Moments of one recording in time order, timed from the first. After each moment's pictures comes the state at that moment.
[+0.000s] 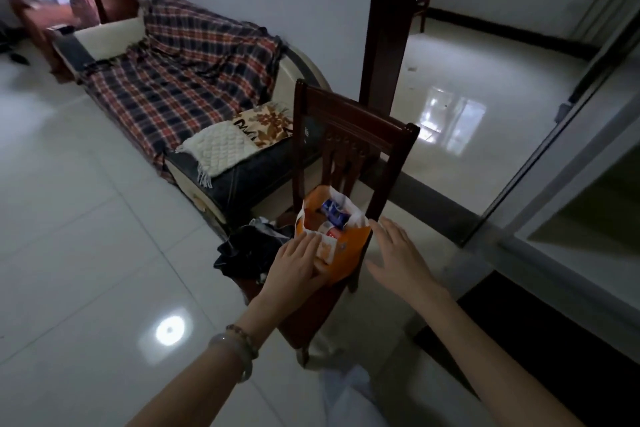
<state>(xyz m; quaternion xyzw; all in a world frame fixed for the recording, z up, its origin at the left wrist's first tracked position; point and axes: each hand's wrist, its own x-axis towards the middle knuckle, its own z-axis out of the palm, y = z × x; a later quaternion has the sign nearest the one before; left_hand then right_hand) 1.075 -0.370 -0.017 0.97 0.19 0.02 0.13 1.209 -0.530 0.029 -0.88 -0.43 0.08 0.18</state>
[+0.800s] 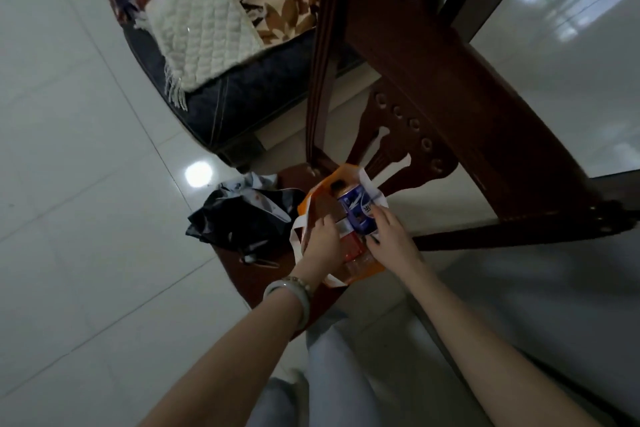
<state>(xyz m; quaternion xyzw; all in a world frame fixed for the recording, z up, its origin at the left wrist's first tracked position) 1.336 -0.222 -0.183 0.75 0.49 -0.21 0.40 1.446 -0.312 -0.205 -0.83 -0.42 0.34 0.13</state>
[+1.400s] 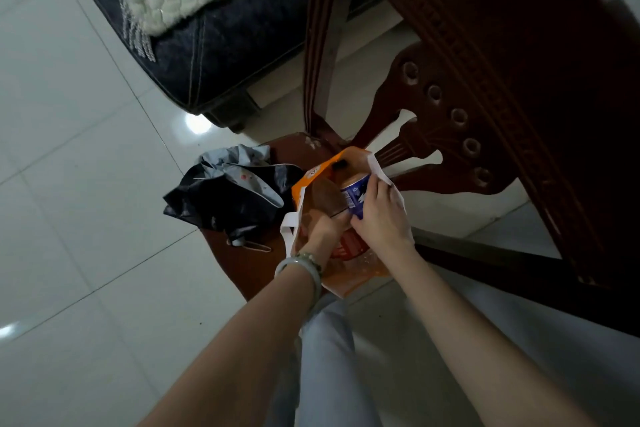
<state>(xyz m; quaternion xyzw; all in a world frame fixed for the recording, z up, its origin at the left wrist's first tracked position) 1.366 -0.201 -0.241 0.44 0.68 -0.16 0.57 1.459 -0.263 -0.279 -0.84 -0.48 0.25 -0.04</state>
